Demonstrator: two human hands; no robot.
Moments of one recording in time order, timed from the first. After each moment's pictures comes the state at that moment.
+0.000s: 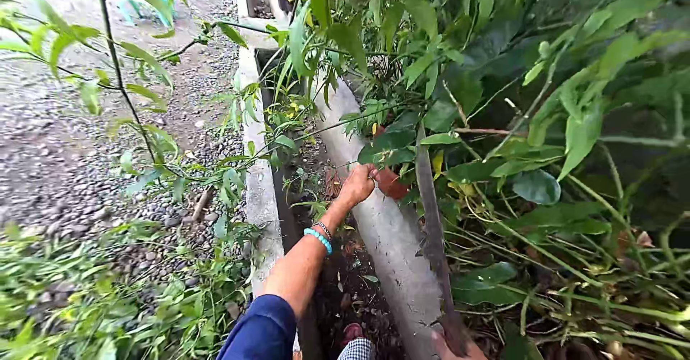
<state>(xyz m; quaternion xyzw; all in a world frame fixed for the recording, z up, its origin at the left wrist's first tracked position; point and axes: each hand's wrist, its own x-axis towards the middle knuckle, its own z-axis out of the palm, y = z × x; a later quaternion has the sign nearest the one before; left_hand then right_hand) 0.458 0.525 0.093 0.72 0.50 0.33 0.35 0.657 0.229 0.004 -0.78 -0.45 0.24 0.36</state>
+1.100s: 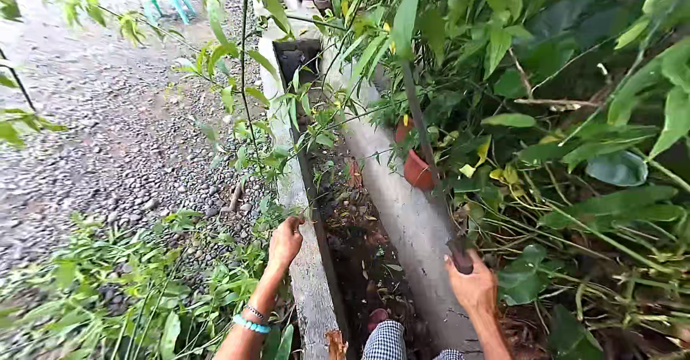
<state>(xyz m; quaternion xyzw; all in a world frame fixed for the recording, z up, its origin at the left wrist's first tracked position) 0.261 0.408 0.029 0.55 0.74 0.23 0.31 0.615 0.326 0.037 -0.75 -0.55 0.12 0.35</state>
